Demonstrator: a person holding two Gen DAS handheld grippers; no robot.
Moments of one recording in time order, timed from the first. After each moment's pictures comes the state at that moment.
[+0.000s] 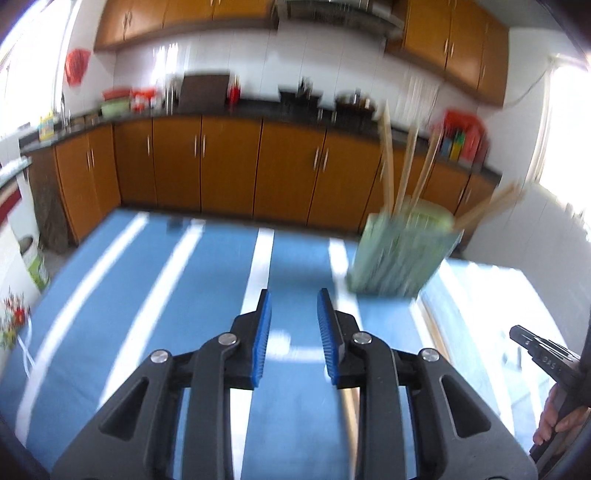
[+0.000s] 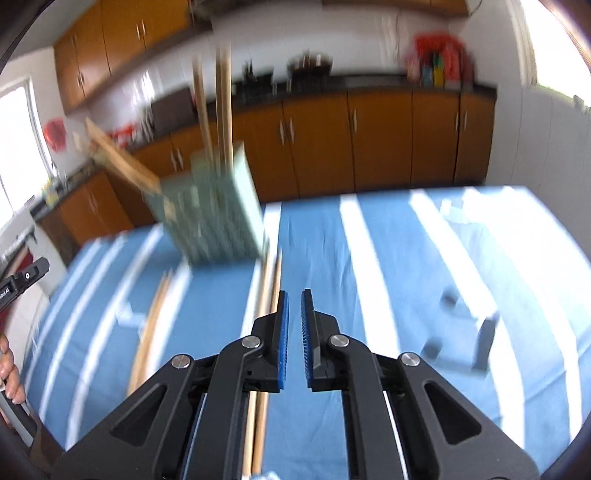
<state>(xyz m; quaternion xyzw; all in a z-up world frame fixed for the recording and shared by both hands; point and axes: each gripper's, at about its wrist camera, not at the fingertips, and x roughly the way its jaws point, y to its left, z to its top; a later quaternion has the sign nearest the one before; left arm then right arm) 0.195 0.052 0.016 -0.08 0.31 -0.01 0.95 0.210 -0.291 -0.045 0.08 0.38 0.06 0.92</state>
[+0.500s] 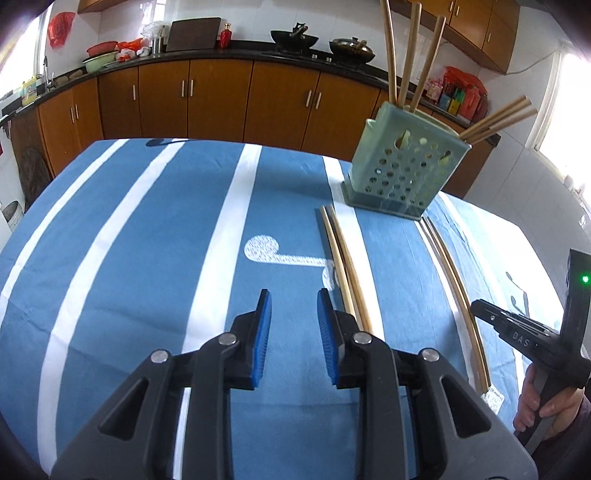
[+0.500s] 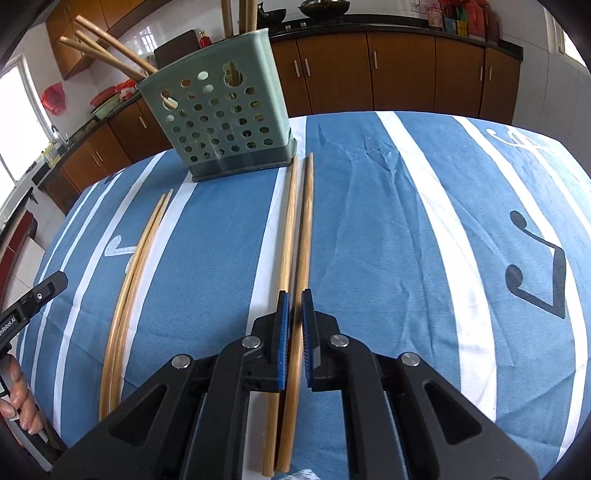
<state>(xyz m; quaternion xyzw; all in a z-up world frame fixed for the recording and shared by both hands) 0.185 0.039 -0.051 -0.09 0.40 -0.04 0.91 0.217 -0.251 -0.097 0.07 0.44 0.08 0.89</state>
